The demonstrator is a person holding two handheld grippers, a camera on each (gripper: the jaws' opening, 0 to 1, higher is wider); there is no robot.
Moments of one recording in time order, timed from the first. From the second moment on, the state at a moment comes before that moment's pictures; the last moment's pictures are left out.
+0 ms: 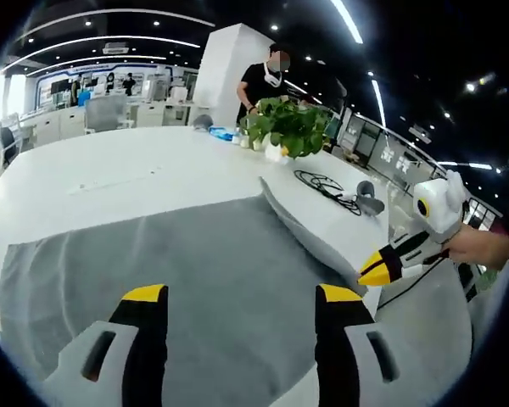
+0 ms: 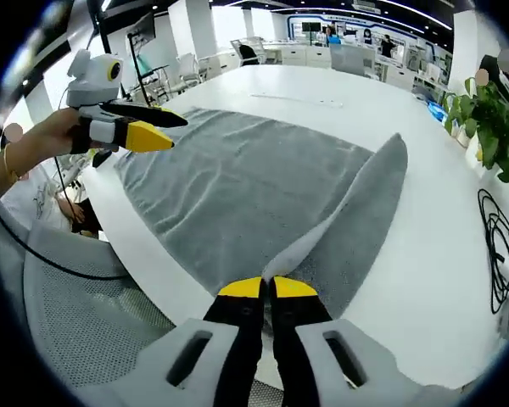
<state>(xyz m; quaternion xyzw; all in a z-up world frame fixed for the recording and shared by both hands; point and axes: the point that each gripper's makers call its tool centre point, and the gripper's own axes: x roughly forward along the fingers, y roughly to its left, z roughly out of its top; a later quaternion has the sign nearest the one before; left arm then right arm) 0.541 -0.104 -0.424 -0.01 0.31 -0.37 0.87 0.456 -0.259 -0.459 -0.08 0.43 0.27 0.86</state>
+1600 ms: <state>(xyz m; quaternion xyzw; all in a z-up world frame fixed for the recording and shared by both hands) 0.622 -0.261 -0.476 -0.04 0.36 -0.48 0.80 0.456 -0.246 -0.465 -0.04 0.43 0.29 0.85</state>
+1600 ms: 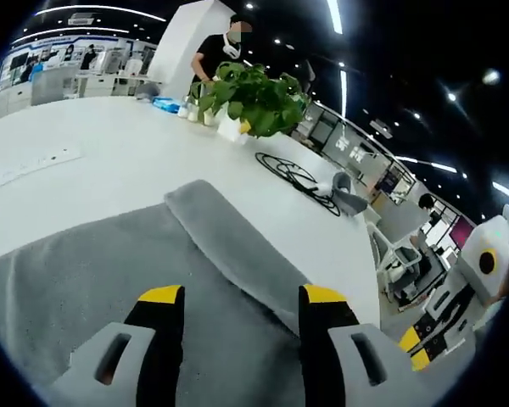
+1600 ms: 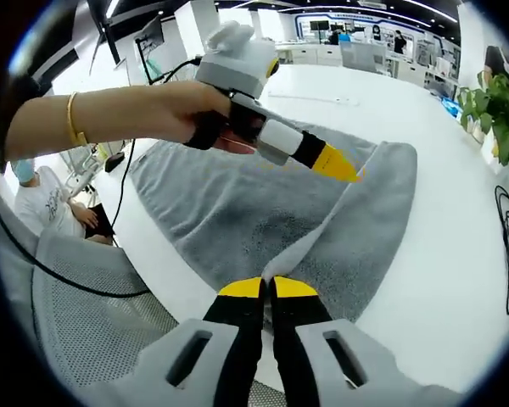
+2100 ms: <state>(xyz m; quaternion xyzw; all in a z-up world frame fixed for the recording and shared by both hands) 0.648 -0.274 -0.491 -0.08 0.38 -0.46 0.80 0.456 -0.247 -0.464 -0.04 0.43 0.29 0.85</state>
